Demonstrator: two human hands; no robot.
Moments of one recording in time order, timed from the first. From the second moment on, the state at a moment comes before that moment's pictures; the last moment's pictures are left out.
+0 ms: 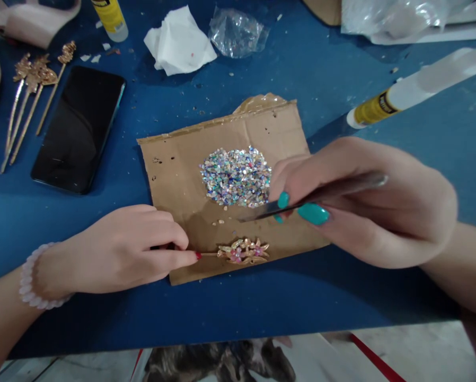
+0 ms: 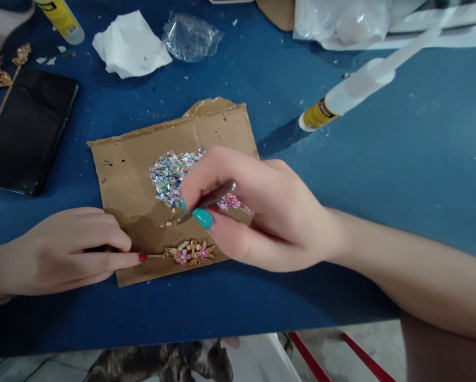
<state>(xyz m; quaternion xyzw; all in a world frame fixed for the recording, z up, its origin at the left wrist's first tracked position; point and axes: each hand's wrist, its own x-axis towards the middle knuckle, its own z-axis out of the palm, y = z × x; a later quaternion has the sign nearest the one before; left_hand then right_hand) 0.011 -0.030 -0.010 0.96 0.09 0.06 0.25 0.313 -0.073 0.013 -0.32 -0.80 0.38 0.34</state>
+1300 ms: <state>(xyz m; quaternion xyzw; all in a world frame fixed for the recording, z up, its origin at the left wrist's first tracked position) 0.013 -0.026 -0.002 0.96 0.07 0.05 0.26 0.298 -0.074 0.013 -0.35 -0.85 0.32 0.24</state>
